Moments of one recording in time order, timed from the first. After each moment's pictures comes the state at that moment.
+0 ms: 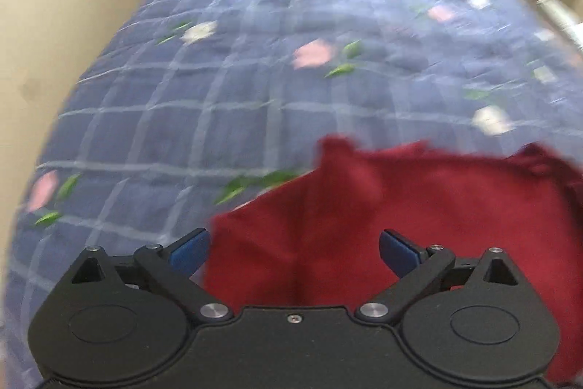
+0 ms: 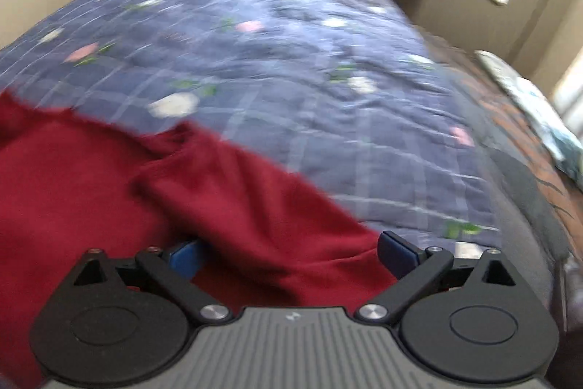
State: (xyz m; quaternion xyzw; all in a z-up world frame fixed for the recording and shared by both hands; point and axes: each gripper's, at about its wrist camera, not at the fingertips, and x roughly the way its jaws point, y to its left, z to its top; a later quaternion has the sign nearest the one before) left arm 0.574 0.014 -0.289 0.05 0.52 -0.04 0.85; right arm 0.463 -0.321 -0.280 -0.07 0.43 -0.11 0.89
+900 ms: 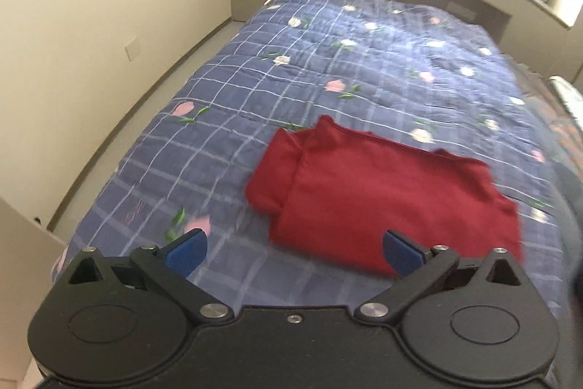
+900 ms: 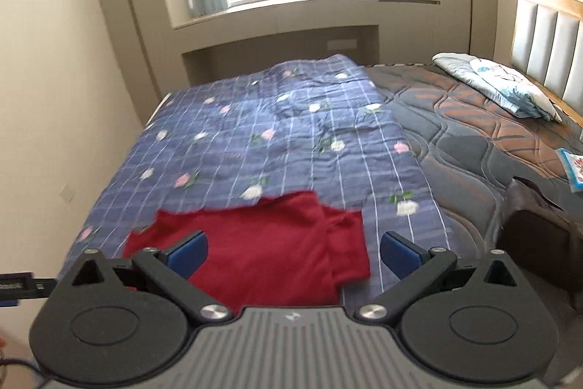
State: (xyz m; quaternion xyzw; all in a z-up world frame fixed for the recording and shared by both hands) left arm 0.277 -0.002 -0.065 -0.05 0.46 0.03 0.88; right arm 0.181 -0.311 -0.024 0.12 0.34 -0.07 0.93
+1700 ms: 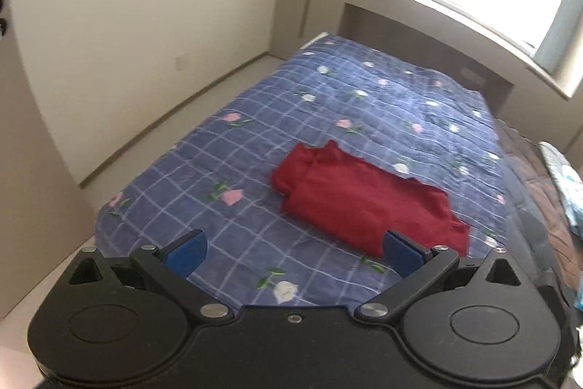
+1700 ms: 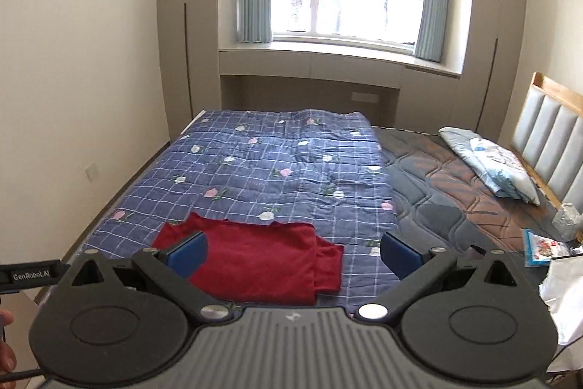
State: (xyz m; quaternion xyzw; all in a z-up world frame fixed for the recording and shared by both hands) left arm 0.095 -0.009 0.045 -0.12 0.40 0.10 0.90; right arm 0.059 -0.272 0.109 0.01 0.28 -0.03 0.96
